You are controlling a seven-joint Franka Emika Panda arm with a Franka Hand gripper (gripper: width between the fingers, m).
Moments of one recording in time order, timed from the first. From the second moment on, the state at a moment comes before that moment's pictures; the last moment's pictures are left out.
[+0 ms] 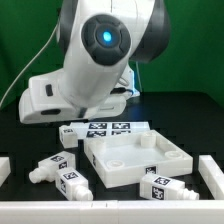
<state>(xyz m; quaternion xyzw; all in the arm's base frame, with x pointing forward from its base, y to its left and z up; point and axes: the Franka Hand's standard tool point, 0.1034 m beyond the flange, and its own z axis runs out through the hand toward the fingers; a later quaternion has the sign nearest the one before) 0.435 -0.083 0.053 0.88 0.17 -0.43 0.11</state>
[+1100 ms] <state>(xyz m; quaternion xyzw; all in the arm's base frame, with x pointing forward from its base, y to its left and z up) 0.412 -0.085 0.013 0.86 0.17 -0.46 0.10</state>
